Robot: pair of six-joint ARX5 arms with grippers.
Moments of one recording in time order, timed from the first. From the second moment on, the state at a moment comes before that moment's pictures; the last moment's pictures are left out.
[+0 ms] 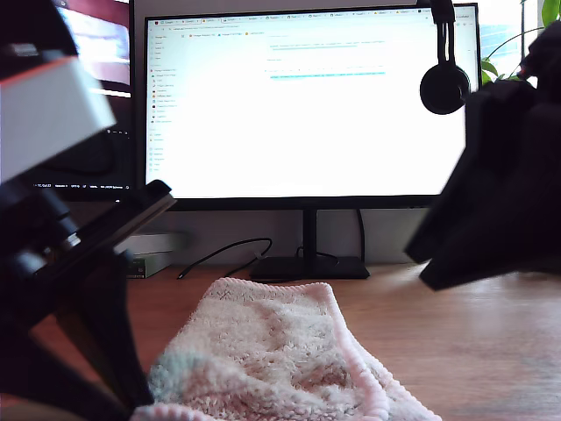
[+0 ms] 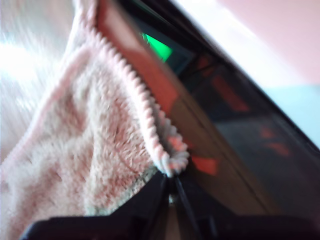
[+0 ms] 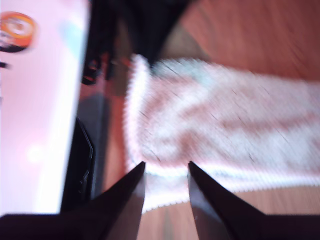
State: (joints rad) left arm -0.91 1.27 0.42 -0.09 0.22 1.29; right arm 0.88 0.86 0.42 -0.32 -0.26 -0.78
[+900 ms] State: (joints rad) left arm -0.91 1.27 0.80 -0.39 0.38 1.07; right arm 1.01 0.94 0.42 -0.17 -0.14 -0.41
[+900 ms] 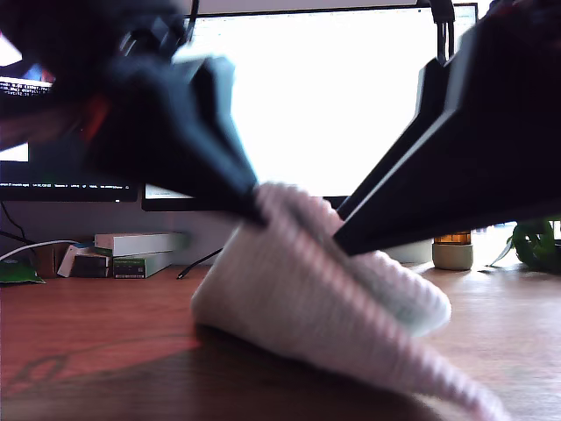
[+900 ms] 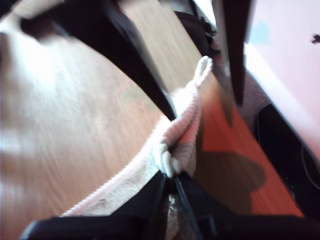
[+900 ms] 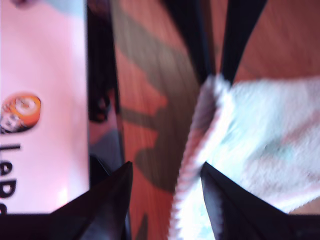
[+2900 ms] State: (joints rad) left arm -0.99 1.26 0.82 -0.77 0.45 0.57; right arm 1.02 1.14 0.80 -0.84 -0.33 -0.29
